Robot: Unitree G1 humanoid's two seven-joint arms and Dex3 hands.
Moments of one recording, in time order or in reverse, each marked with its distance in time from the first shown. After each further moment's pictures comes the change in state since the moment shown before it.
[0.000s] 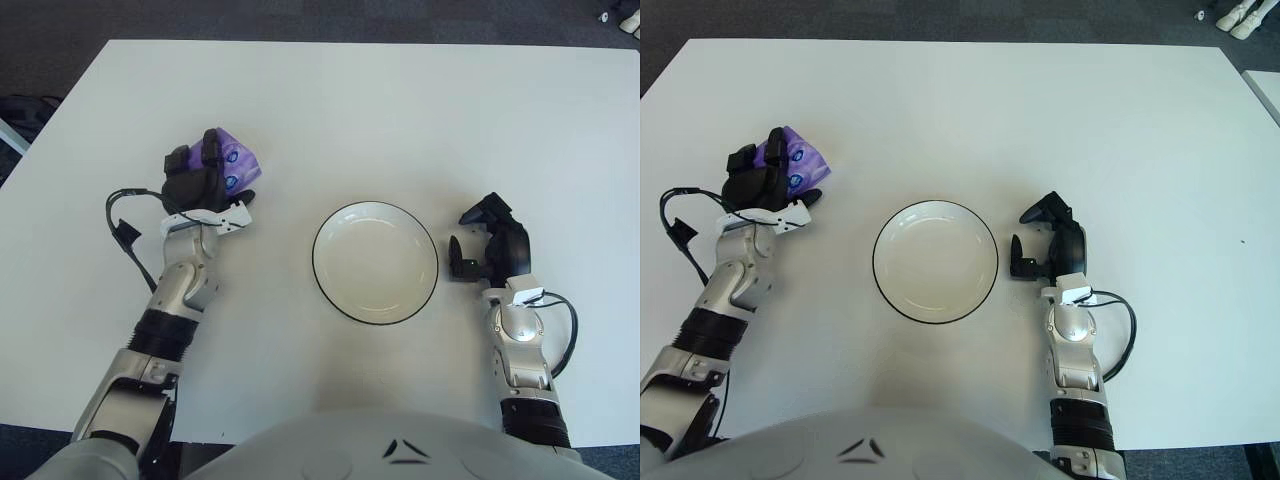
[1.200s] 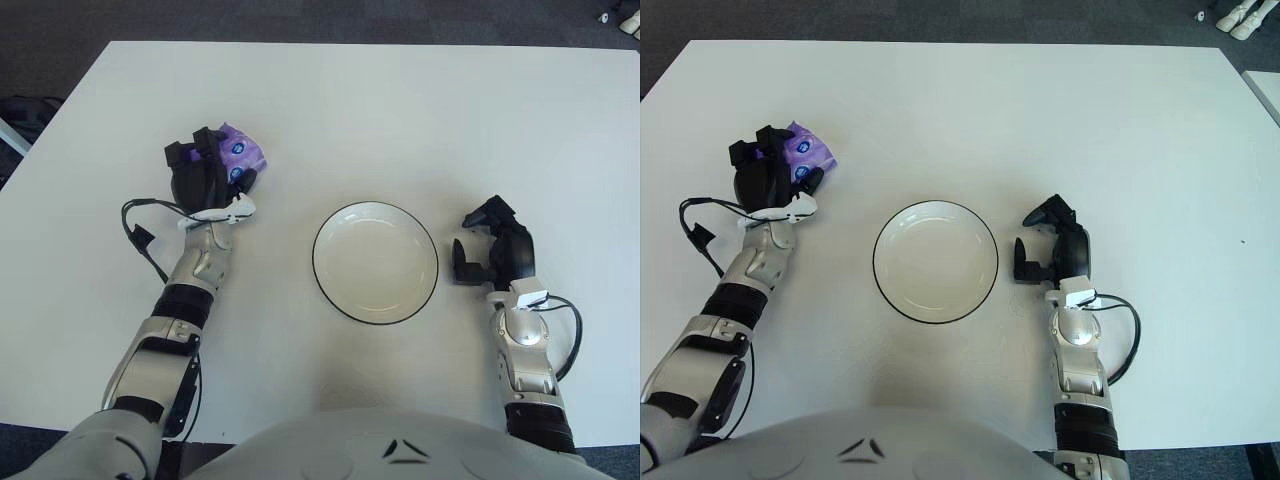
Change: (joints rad) left arm -0.133 -0.054 0.054 0.393 -0.215 -0.327 0.488; right arm 0.032 -0.014 -0.011 -0.022 -0.002 0.021 0.008
